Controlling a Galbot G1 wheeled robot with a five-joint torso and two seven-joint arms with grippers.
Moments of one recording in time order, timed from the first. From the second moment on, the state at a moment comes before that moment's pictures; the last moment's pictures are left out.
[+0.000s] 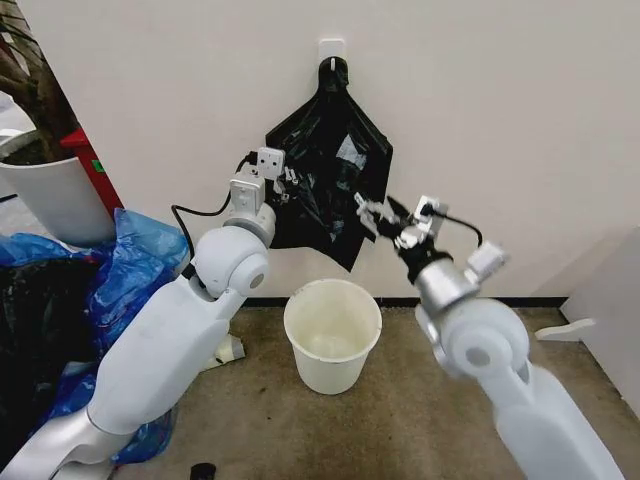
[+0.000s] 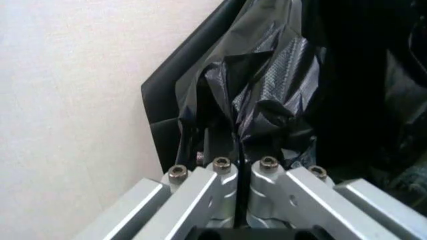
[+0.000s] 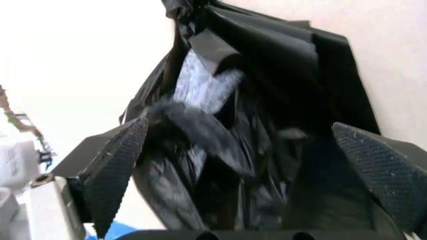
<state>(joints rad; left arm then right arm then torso) 0.52 -1.12 0.01 -1.98 -0.60 0.54 -0.48 -0.77 1.15 0.10 2.17 1.03 -0.24 0.50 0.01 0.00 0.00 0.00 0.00</state>
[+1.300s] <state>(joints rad) 0.52 -1.09 -0.04 -2.00 -0.60 0.52 -0.46 -0.57 1.29 -0.02 1.99 1.01 -0.24 0.69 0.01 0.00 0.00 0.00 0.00</state>
